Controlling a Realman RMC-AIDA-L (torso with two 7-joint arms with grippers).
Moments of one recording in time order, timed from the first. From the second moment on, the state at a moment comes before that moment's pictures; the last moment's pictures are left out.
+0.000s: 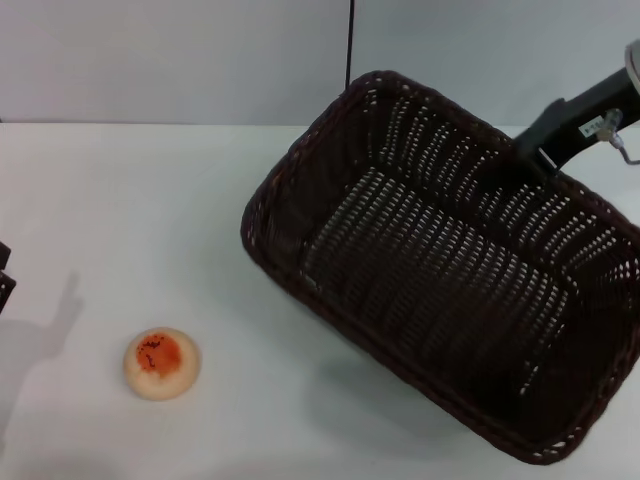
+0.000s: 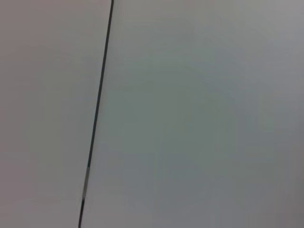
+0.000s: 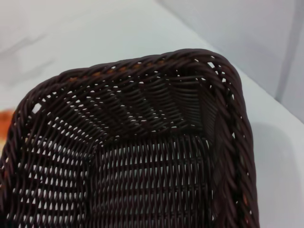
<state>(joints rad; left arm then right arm) -0.04 -2.06 -0.35 -0.12 2.01 1.67 -0.30 0.90 2.00 -0.92 -0.96 -2.54 -1.64 2.10</state>
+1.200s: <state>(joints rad) 0.03 -2.07 -0.22 -0.14 2.02 1.77 -0.30 0.95 2.08 -1.35 -0.89 -2.43 -1.28 1.54</state>
